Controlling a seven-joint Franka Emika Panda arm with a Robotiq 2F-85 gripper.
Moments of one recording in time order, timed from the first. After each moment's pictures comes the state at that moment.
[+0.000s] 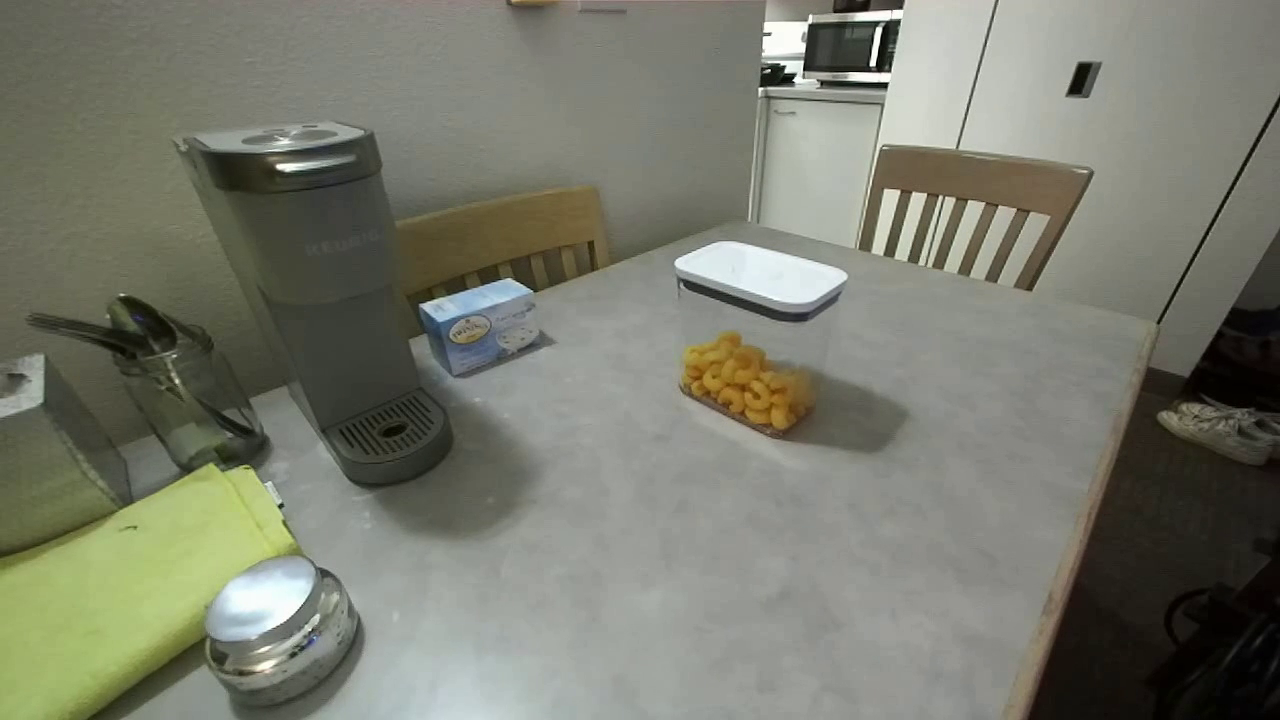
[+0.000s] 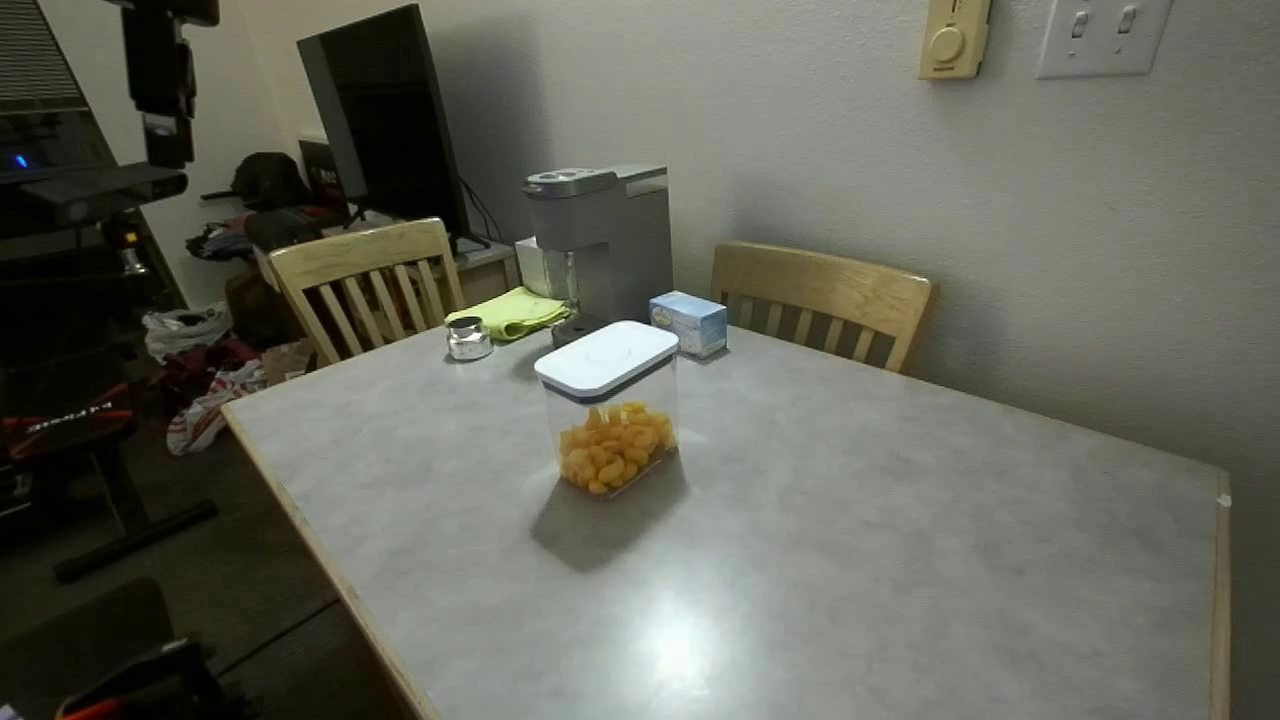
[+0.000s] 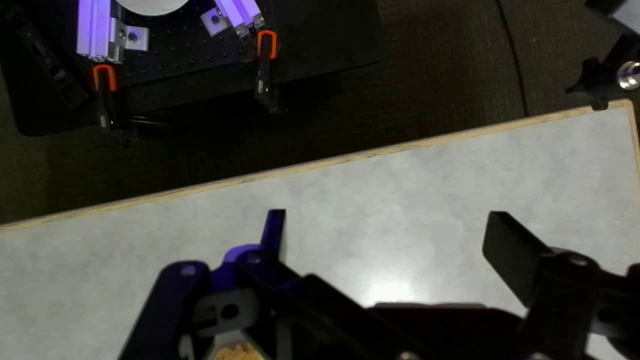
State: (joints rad) arm 0.10 -0.32 0.25 -2.12 0.21 1.57 0.51
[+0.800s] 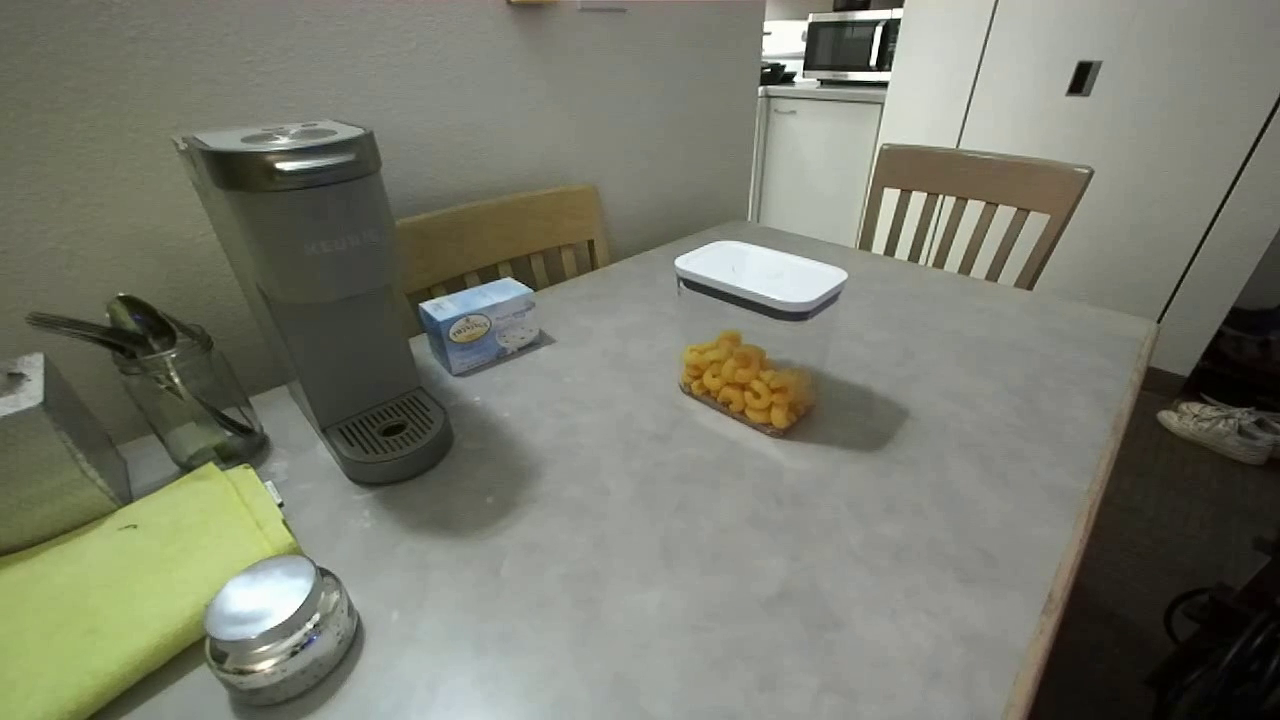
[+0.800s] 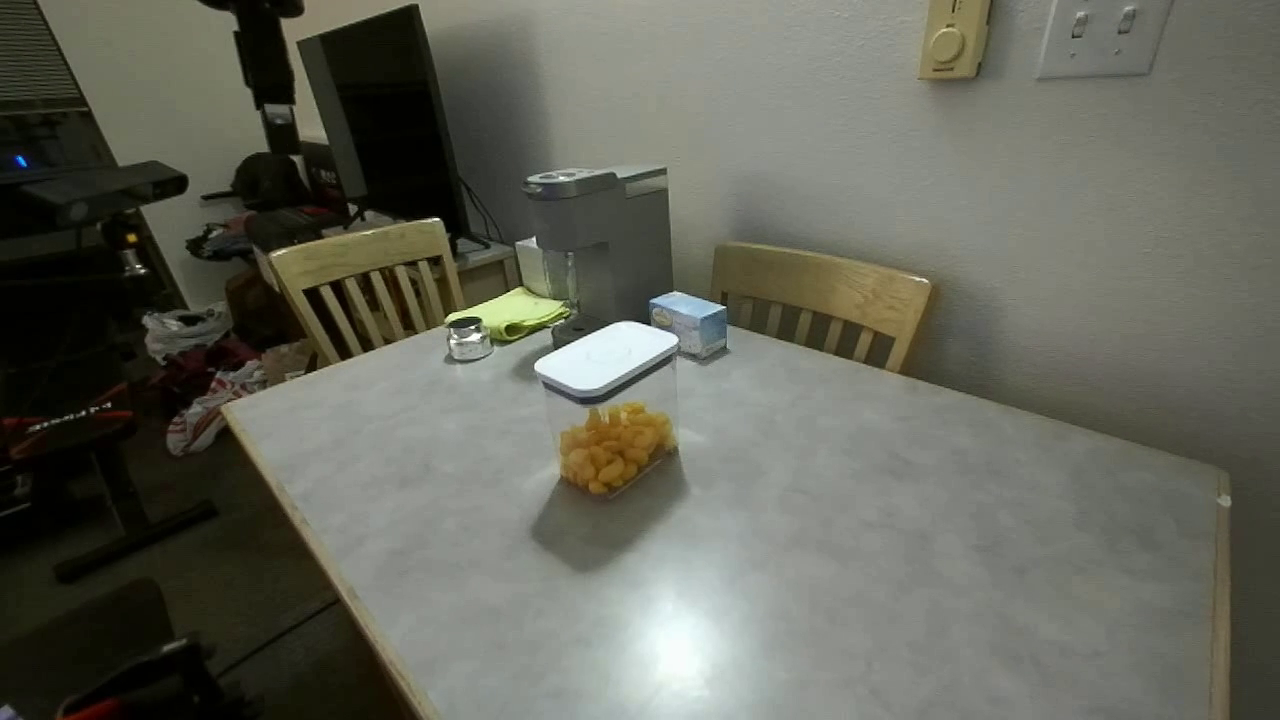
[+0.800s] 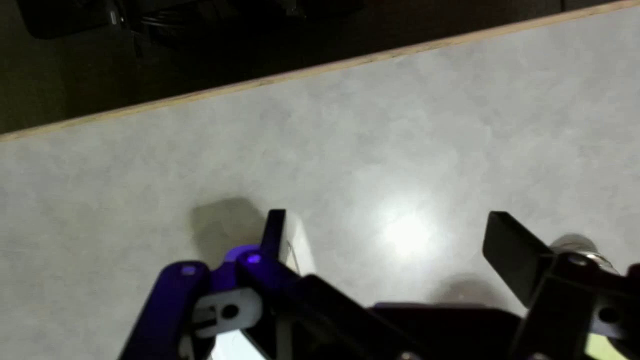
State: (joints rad) arm 0.10 -0.22 0.23 -2.03 0.06 1.70 0.50
